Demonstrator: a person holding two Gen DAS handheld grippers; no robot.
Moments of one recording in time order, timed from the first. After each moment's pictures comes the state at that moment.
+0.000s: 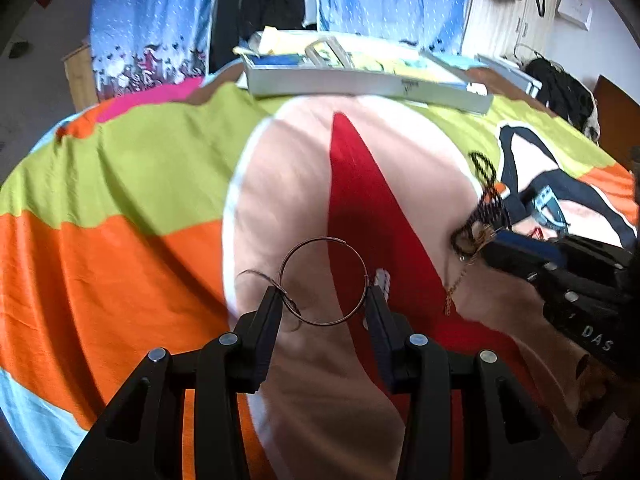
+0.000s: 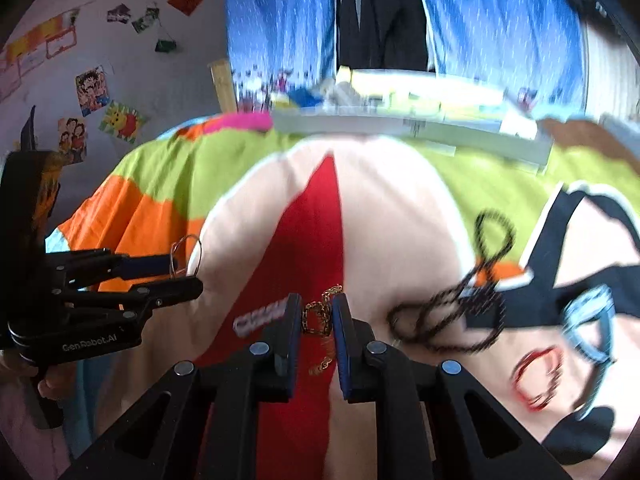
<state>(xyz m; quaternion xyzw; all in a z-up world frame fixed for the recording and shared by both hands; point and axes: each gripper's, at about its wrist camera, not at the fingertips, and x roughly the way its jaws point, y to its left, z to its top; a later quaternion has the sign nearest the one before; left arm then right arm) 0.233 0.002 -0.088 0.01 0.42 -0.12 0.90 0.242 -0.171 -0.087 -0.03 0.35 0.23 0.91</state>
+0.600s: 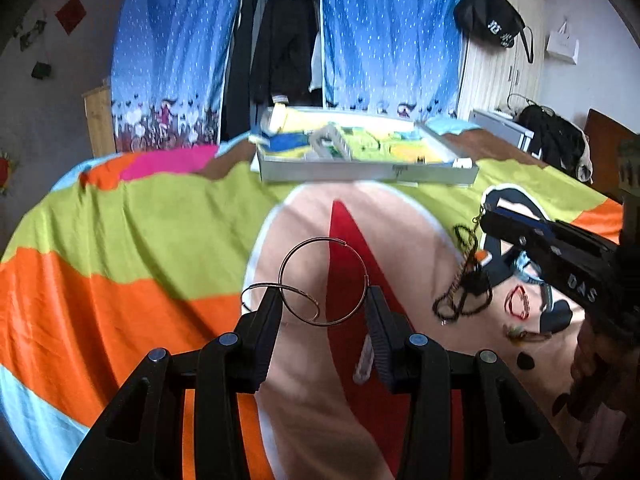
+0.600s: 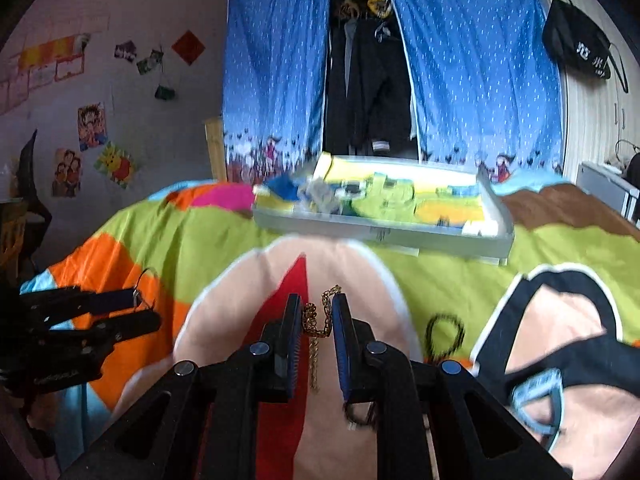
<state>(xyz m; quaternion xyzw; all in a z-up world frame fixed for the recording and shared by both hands) 0.217 0.003 -0.038 0.00 0.32 -0.11 0.94 0.263 -0.187 -0.036 -0.02 0.24 0.22 0.95</state>
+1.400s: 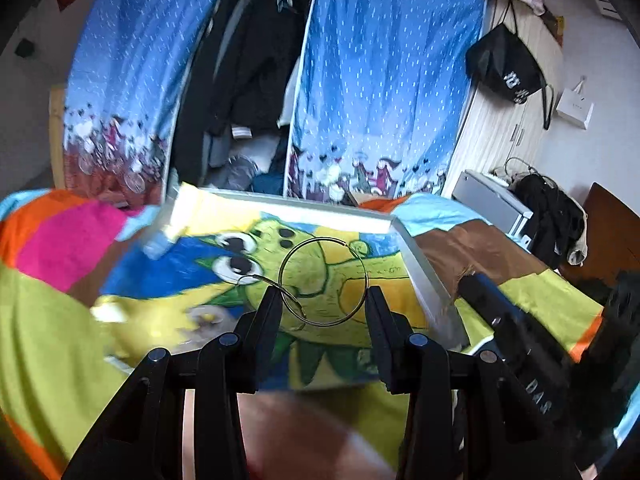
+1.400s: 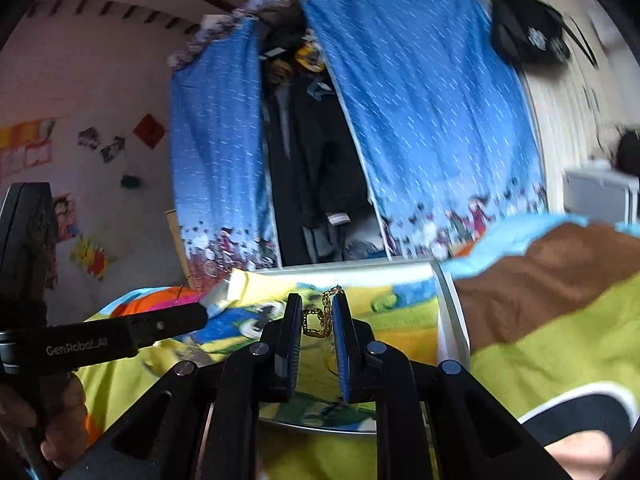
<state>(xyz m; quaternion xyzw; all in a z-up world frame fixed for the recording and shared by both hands) 0.442 -0.092 0.026 -0.09 0.30 -0.16 0.94 0.427 -0.274 -0.009 0.08 0.15 0.18 0.97</state>
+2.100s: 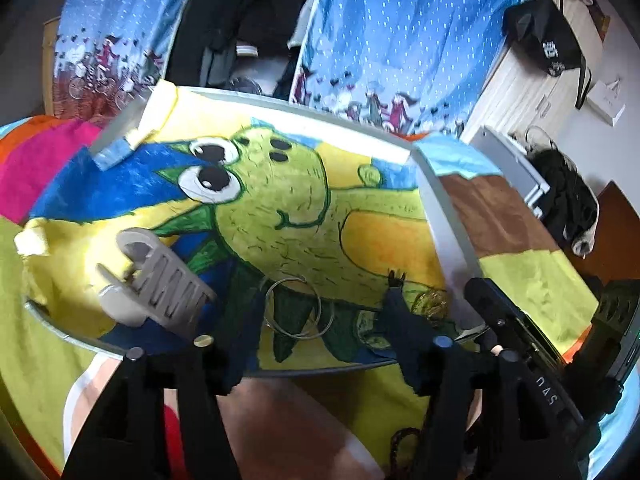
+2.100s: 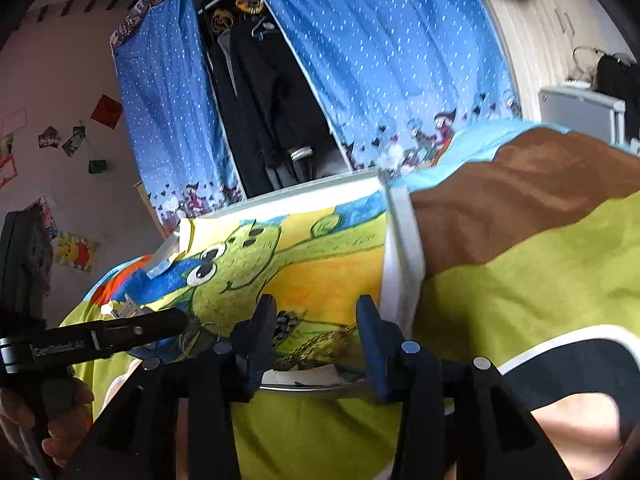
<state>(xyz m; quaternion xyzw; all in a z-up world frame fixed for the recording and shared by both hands) 0.474 -0.100 -0.019 -0.13 0.41 -0.15 0.89 0.453 -0.322 -0.040 0.12 0.26 0.15 0.95</state>
